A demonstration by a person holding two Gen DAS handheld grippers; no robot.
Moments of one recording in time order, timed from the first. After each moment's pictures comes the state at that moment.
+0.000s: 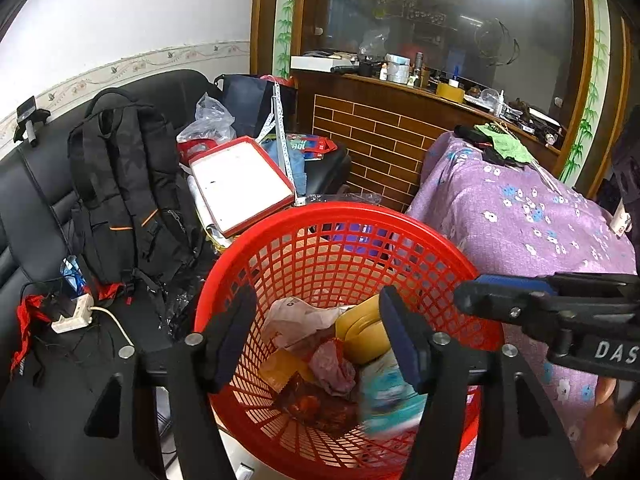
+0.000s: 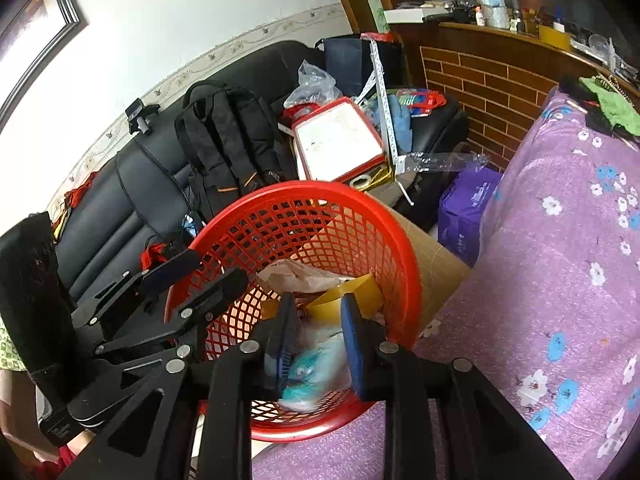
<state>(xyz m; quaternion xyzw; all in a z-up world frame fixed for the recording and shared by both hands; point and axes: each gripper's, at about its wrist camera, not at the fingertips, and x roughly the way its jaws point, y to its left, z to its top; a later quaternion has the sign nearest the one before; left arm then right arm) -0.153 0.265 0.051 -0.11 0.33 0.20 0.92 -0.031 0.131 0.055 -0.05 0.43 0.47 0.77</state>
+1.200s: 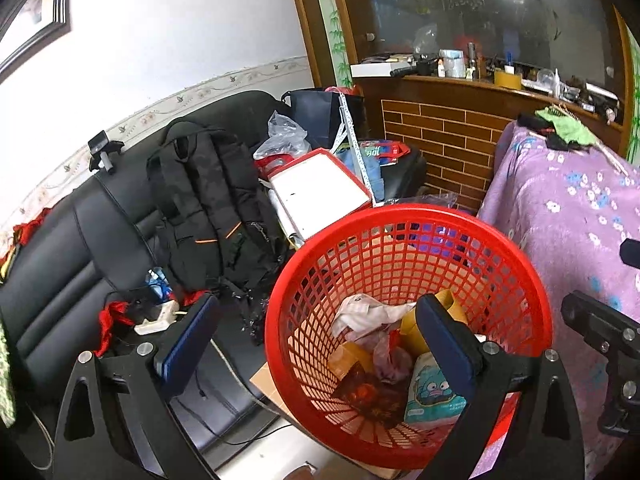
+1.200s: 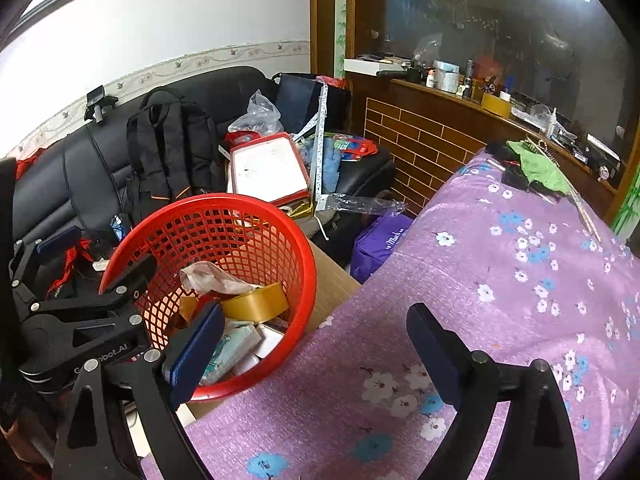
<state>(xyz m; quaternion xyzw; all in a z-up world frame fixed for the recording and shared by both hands) -0.159 0.235 0.064 -0.02 0.34 0.35 0.87 -0.057 0.088 0.070 -0.15 0.33 0.37 0.85</state>
